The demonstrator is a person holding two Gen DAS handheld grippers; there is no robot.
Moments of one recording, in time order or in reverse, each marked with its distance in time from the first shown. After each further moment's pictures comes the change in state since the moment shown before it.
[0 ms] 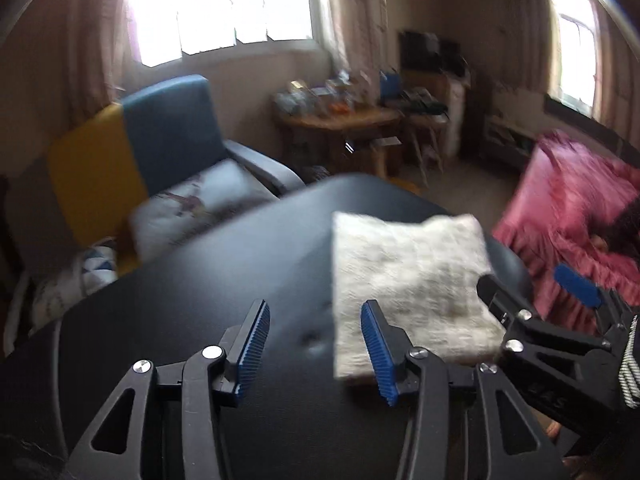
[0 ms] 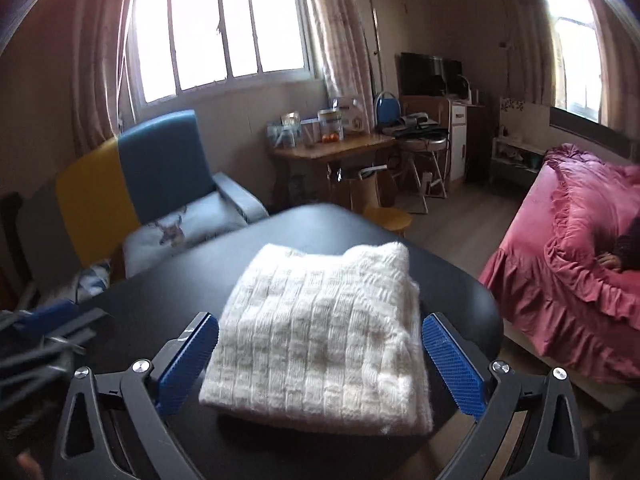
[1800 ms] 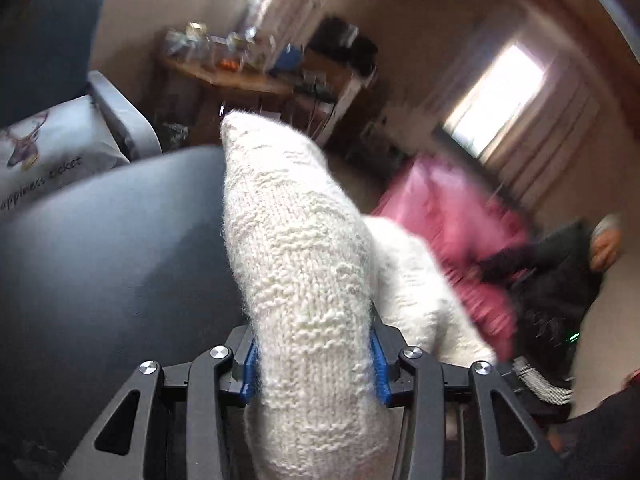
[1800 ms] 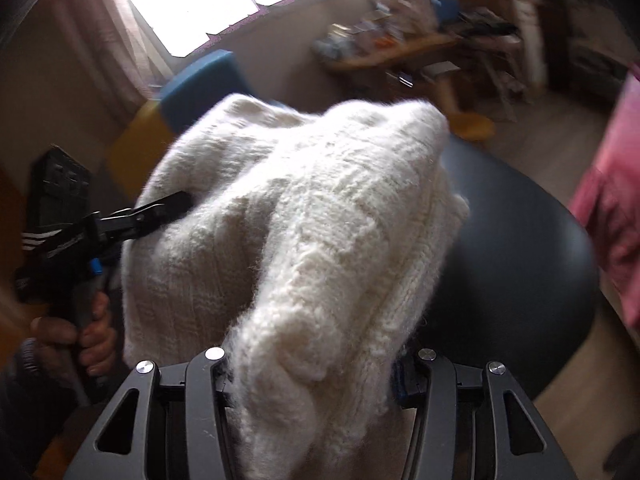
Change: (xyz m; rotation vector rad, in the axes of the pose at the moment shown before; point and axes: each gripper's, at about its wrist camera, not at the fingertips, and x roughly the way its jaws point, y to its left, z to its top) left arm 0.216 -0.033 0.035 -0.069 0.250 -0.583; right arm 0.100 -0.103 0.003 0.109 0.370 0.328
